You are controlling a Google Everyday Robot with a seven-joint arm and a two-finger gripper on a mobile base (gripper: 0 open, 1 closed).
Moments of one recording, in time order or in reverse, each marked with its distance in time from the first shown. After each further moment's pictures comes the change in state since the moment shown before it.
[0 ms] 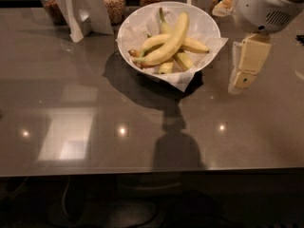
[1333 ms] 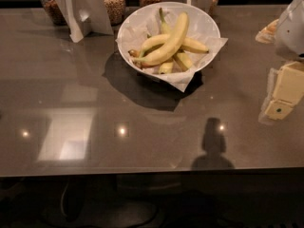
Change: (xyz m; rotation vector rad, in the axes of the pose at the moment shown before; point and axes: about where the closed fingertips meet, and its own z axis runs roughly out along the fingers) arm 0.060 0.060 -0.014 -0.036 0.111 0.258
